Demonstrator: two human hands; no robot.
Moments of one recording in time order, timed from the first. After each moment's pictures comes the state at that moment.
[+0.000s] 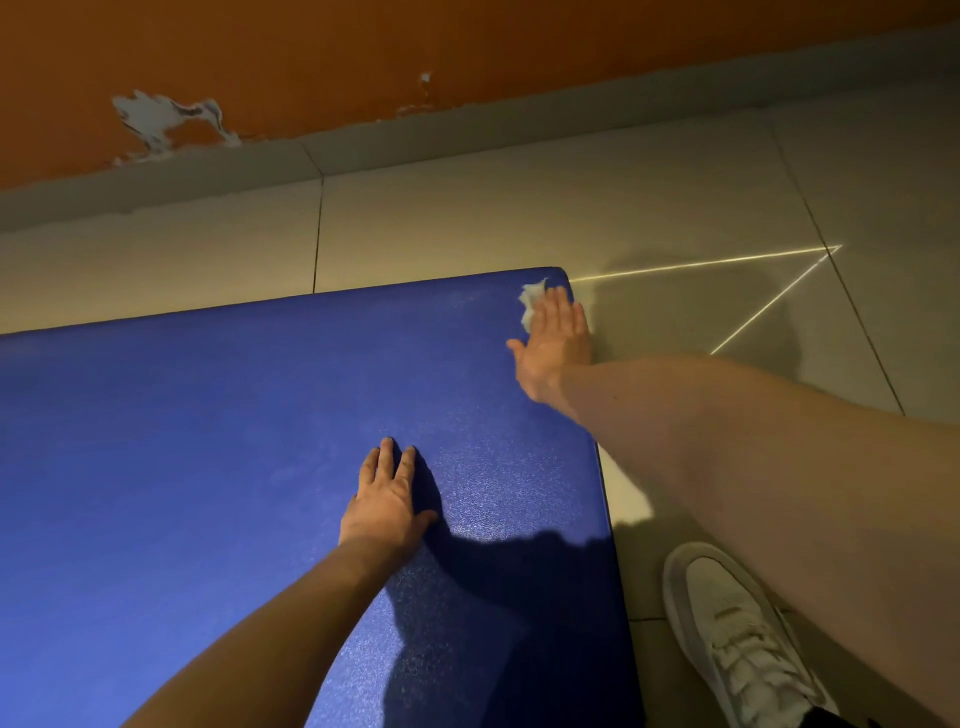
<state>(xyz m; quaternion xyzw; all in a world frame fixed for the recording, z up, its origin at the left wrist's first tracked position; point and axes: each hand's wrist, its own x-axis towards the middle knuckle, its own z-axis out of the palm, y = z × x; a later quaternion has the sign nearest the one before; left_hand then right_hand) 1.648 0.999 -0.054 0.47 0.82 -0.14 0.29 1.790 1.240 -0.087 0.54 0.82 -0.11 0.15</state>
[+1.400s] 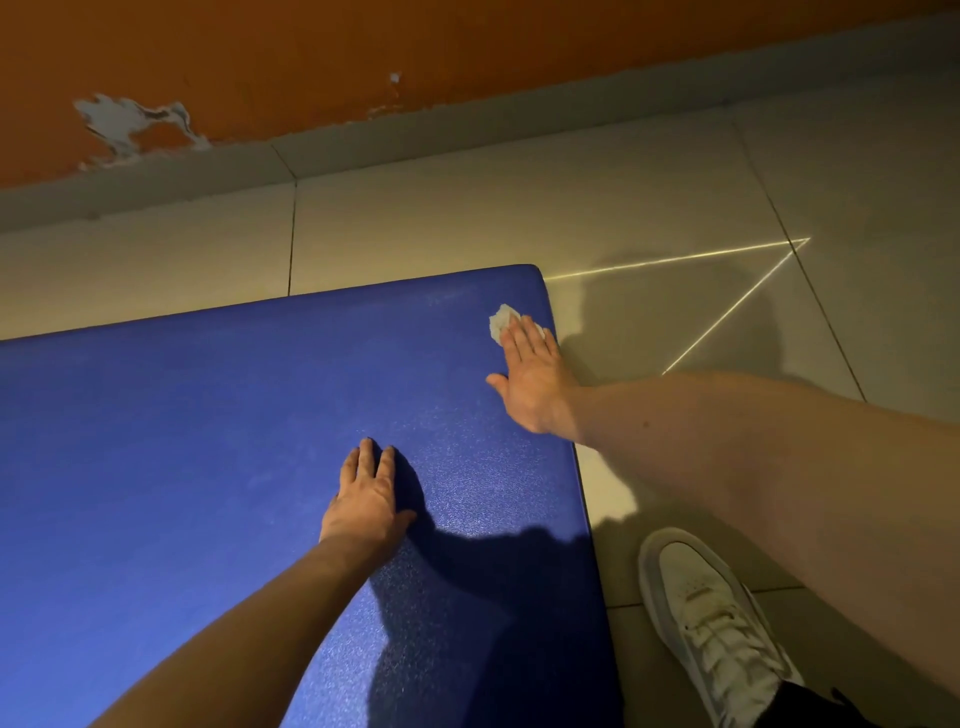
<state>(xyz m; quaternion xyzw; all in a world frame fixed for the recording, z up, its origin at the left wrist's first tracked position) 1.652 1.003 -0.052 0.48 0.82 -0.16 0.28 1.822 1.217 -0.101 0.44 0.87 -0.17 0.14</state>
